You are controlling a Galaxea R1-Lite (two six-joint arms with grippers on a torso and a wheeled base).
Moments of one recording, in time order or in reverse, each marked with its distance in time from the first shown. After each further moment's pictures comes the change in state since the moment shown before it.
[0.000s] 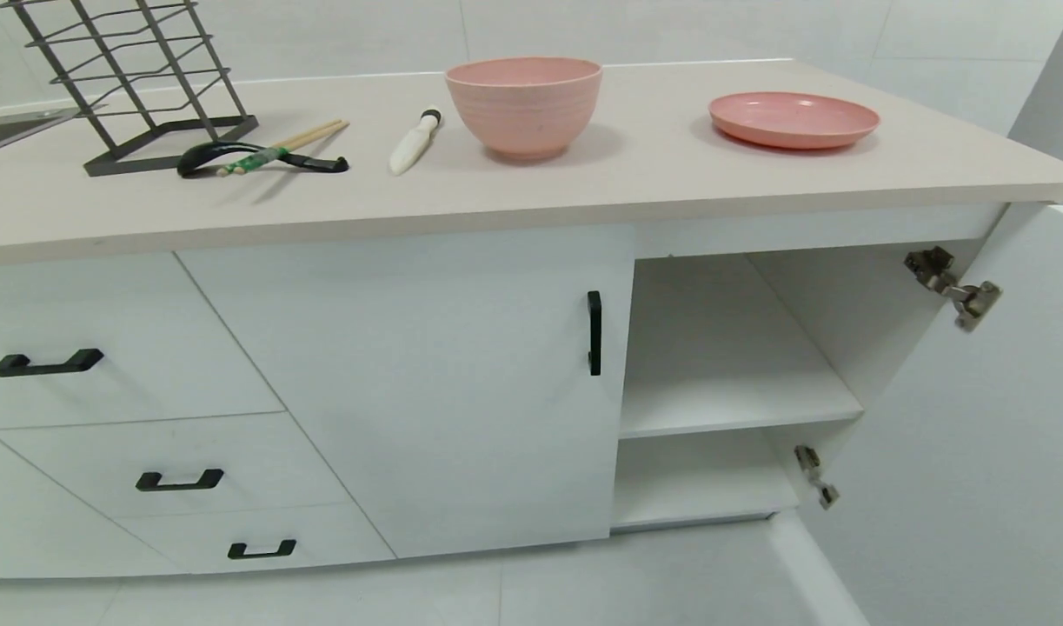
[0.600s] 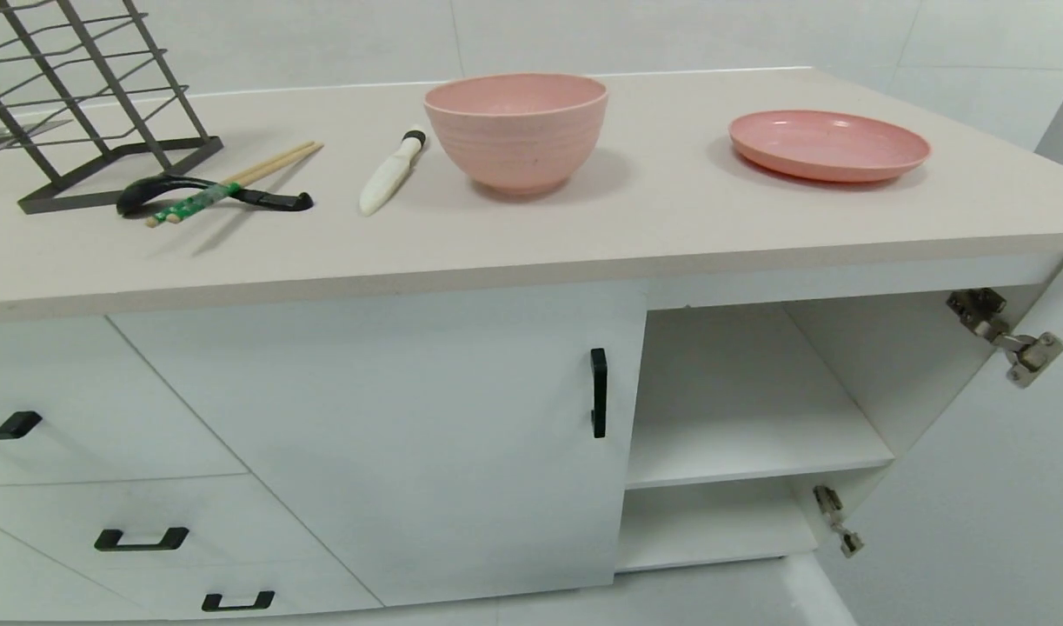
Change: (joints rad) left arm 0.001 0.000 0.000 0.000 0.001 -0.001; right arm 0.000 0.000 0.000 0.000 0.000 -0.001
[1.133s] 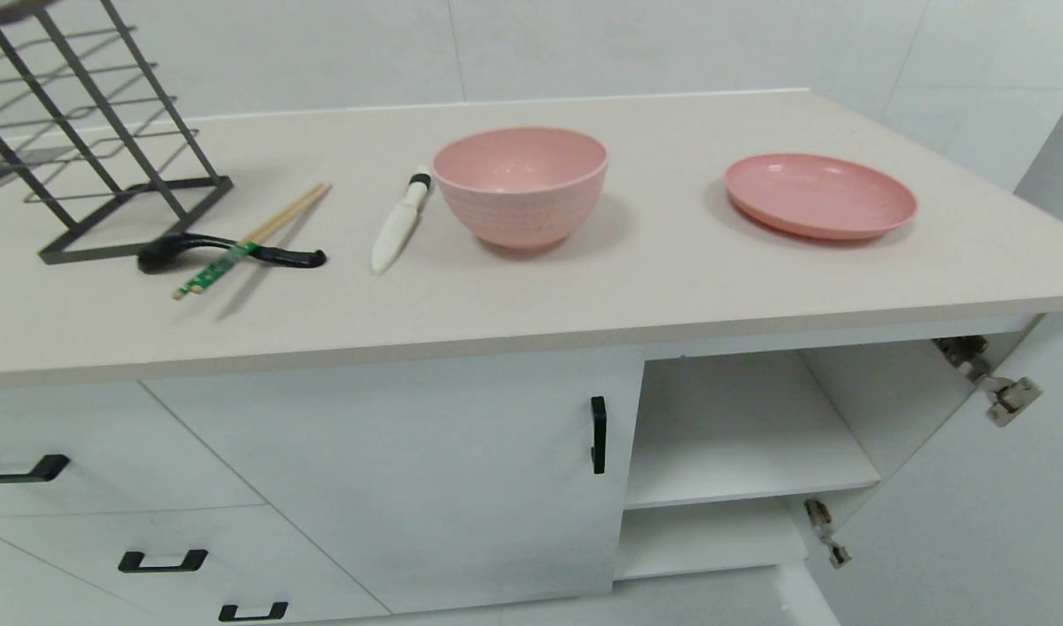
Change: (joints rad) left arm -0.001 0.000 0.000 0.000 0.000 0.000; right arm 0.000 0.000 0.000 0.000 0.000 0.001
